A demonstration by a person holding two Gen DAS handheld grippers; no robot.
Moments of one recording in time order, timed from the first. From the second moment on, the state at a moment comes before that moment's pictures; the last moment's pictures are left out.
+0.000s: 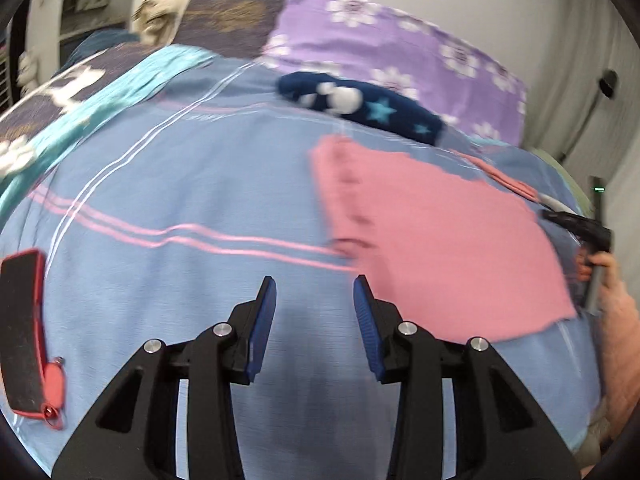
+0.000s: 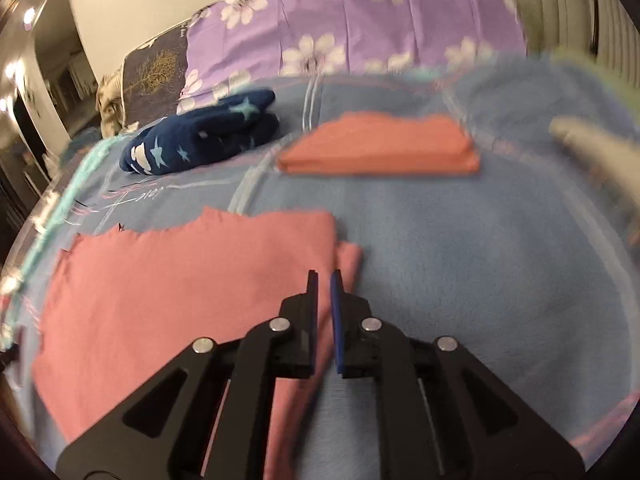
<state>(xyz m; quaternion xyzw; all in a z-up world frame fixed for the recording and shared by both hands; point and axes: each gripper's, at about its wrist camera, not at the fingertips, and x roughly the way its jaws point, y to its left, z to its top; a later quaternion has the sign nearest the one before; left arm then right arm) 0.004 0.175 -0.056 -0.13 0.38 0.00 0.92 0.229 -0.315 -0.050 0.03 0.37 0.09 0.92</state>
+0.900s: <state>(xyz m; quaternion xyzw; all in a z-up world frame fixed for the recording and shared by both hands) 0.089 0.156 -0.081 -0.20 0.32 -0.27 0.89 0.236 0.059 -0.015 -0.18 0.40 0.33 0.84</state>
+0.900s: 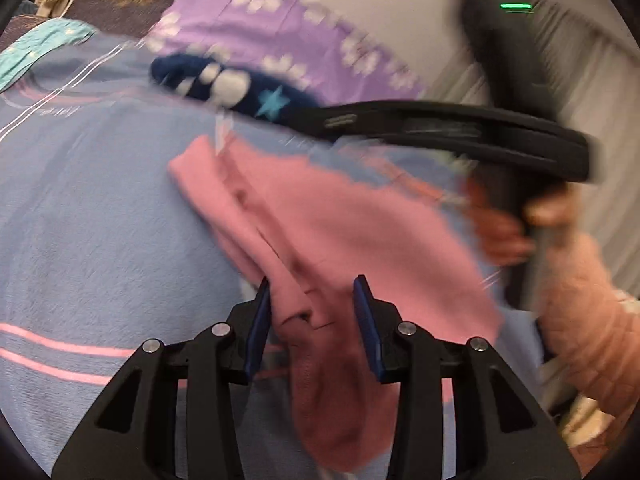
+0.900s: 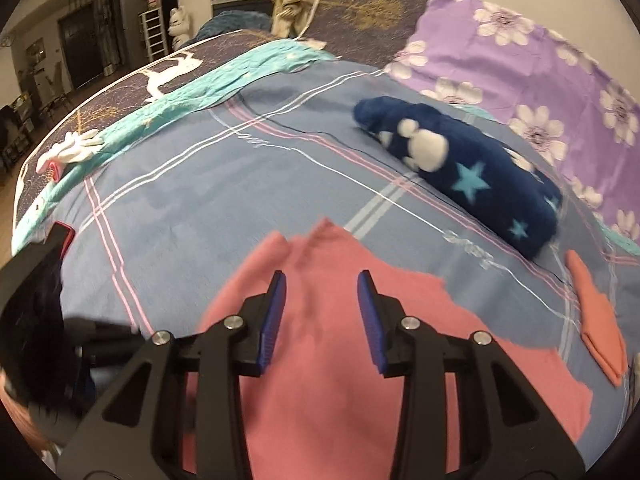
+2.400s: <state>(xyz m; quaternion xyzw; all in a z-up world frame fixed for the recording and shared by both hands) 0.078 0.163 -0.094 -0.24 0.37 -0.18 0.88 0.270 0.120 -0.048 -0.13 0.45 0.35 0.81</state>
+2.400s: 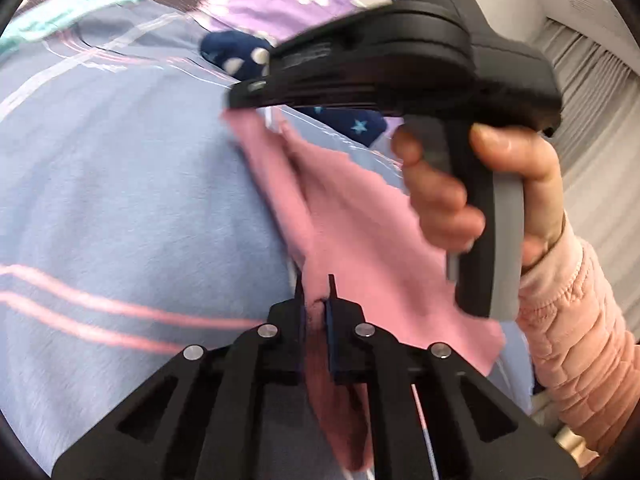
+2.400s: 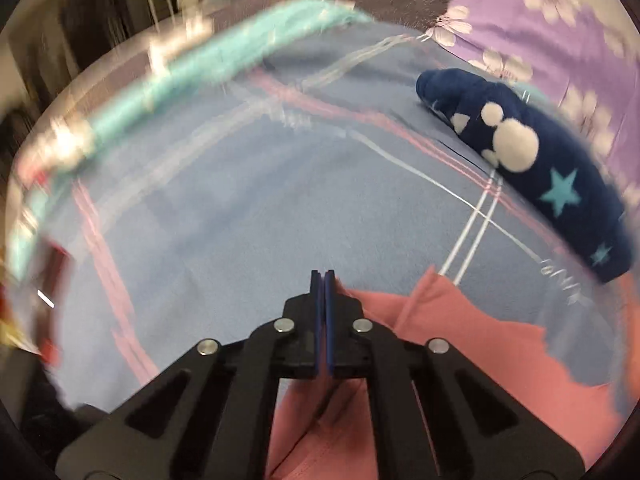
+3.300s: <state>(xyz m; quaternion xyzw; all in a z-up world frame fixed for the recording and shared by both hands) 0.016 0.151 -0.102 -0.19 0.43 -0.15 0.87 0.256 0.094 -0.075 -0.13 0.45 0.29 0.83</state>
